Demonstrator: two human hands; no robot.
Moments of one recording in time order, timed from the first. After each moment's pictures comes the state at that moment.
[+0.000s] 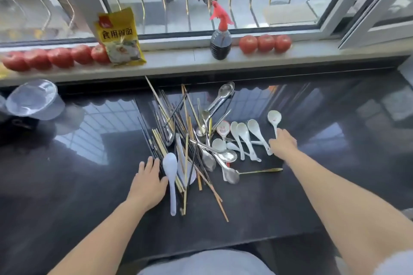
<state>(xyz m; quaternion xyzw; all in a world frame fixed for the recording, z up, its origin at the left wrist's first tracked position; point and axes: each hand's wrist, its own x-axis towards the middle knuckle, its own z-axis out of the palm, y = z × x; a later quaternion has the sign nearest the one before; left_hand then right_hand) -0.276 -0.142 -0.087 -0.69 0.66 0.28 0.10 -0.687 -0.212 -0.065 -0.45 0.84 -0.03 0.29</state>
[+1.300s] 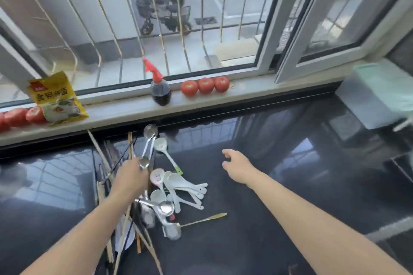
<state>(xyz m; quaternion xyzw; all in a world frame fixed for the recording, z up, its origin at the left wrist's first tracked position) -0.431 -0.267 0.009 -0.74 0.61 0.28 -0.04 -0.753 -0.247 0.010 -0.51 0.73 -0.11 0.45</state>
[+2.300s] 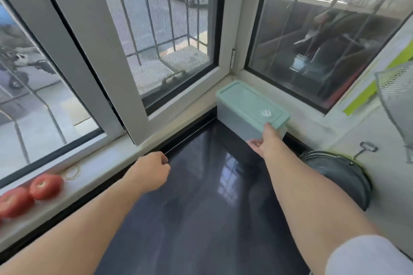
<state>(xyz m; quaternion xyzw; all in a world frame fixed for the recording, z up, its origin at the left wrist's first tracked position) -0.987 -0.442 0.068 -0.48 0.83 0.26 0.10 -1.309 -0.311 0.019 0.20 0.64 -0.66 0.34</state>
